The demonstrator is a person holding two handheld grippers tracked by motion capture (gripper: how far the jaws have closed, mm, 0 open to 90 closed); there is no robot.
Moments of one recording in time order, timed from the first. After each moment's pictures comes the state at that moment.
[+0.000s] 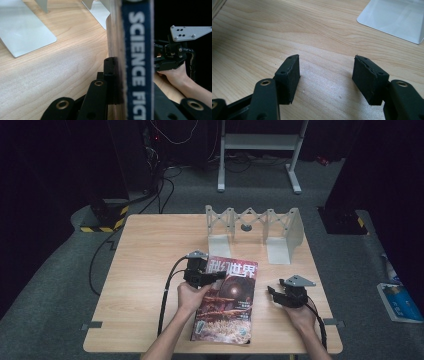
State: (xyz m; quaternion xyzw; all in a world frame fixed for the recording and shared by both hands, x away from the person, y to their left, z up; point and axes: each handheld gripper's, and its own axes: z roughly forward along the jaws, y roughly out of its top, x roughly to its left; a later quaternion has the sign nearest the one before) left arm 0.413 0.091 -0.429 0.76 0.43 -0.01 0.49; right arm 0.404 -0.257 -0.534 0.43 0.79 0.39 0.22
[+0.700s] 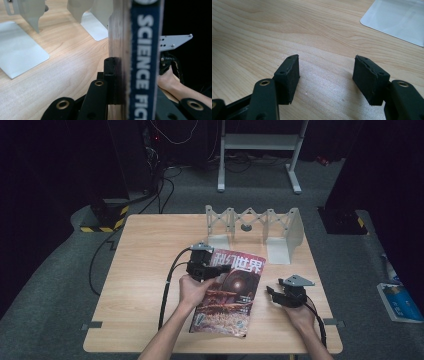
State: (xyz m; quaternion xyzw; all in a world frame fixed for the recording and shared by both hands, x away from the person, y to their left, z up) left arm 0.414 0.079 -0.390 0.77 0.40 0.01 0.49; right arm 0.405 -0.255 -0.535 0.42 0.79 0.39 0.22
